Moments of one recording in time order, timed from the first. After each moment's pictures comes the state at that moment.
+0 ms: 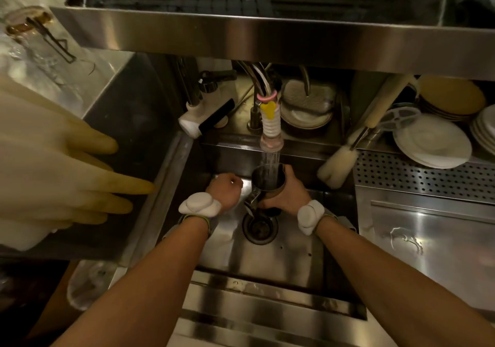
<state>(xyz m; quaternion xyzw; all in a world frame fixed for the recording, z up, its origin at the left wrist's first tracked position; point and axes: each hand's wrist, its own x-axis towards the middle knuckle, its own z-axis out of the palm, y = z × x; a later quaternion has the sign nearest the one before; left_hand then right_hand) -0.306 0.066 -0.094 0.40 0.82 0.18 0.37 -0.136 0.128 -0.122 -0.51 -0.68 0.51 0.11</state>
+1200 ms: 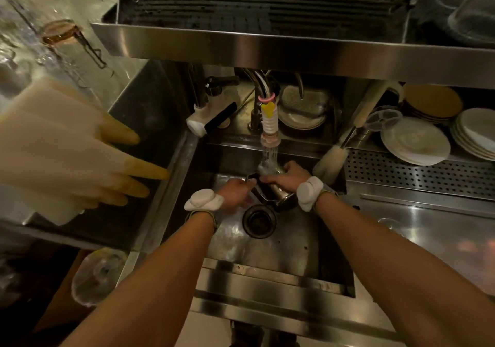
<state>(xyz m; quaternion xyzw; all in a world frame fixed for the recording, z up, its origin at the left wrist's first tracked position) -0.285 0.050 -0.069 0.35 0.74 0.20 0.53 -0.143 0.138 -0.076 -0.62 -0.64 0.45 -0.01</state>
